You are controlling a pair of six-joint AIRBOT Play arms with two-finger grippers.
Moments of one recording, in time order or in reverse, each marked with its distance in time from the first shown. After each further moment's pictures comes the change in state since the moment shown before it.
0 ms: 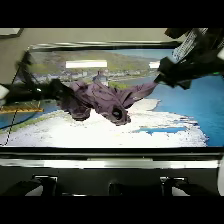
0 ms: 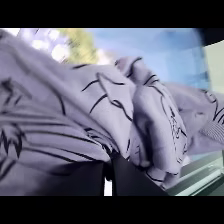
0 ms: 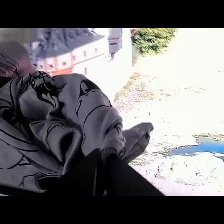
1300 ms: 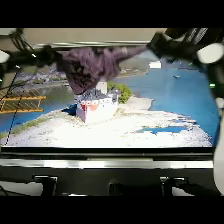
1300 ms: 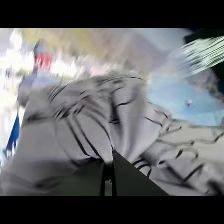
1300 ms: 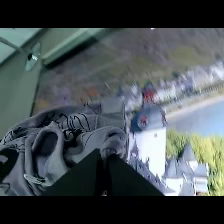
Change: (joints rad) left arm 0.184 -0.476 0.673 -0.061 0.026 0.210; right arm 0.006 -0.048 -0.011 0.281 -0.675 -0.282
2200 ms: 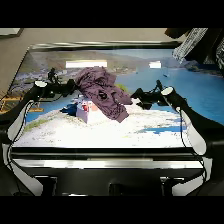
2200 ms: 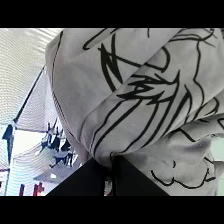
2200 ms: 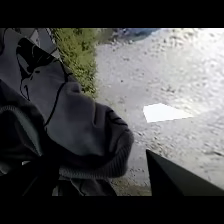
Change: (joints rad) left arm -0.033 -0.354 -0.266 -0.178 0.168 0.105; right arm 0.016 -0.384 -0.419 0.219 -0.034 -0.023
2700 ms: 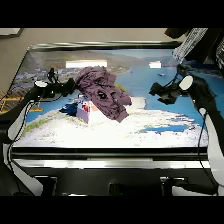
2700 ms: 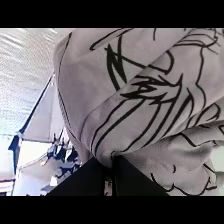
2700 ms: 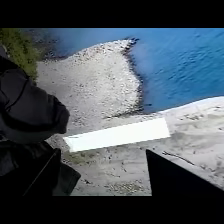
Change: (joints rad) left arm -0.001 -0.003 0.000 -0.007 0.044 0.000; right arm -0.065 0.280 0.014 -0.519 0.190 0.249
